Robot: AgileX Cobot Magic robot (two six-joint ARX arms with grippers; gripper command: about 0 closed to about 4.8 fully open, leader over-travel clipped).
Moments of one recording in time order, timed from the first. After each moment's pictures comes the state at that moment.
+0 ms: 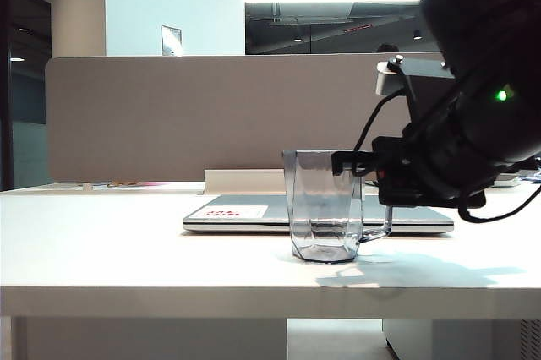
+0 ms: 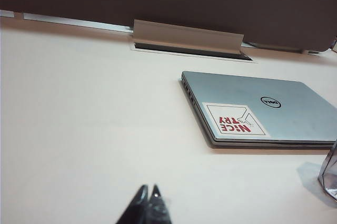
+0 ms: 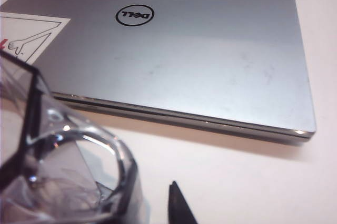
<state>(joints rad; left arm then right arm) -0.02 0.00 0.00 -0.04 0.24 -0.16 0.66 1.56 0.43 0.70 0.47 0.23</state>
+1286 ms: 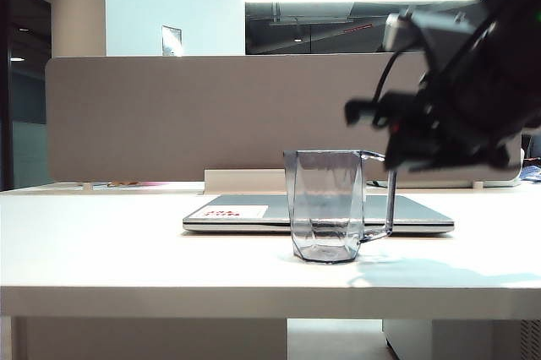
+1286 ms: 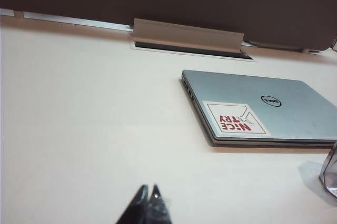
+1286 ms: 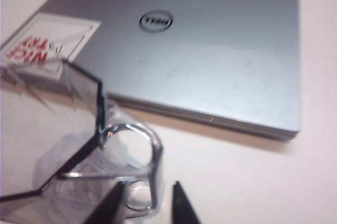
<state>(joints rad) -0.02 0.00 0.00 -0.04 0.24 -0.15 0.68 1.30 0.43 0.41 0.43 0.23</state>
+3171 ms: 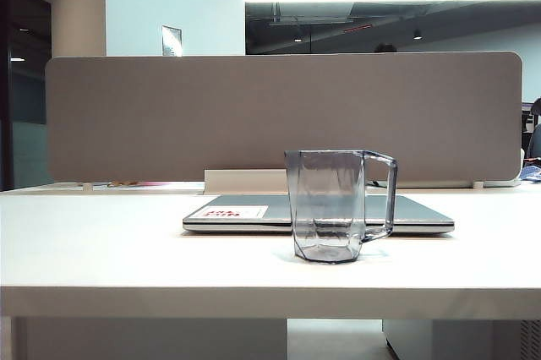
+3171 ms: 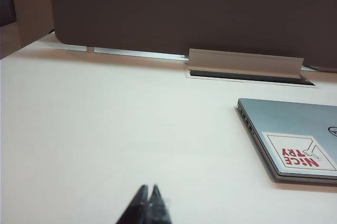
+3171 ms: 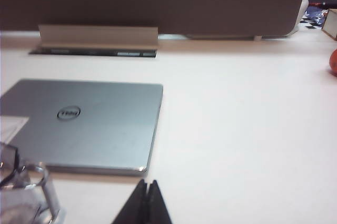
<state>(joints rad) -0.02 0.00 0.00 0.03 0.04 -0.08 0.65 0.33 0.32 -0.12 0.68 0.08</state>
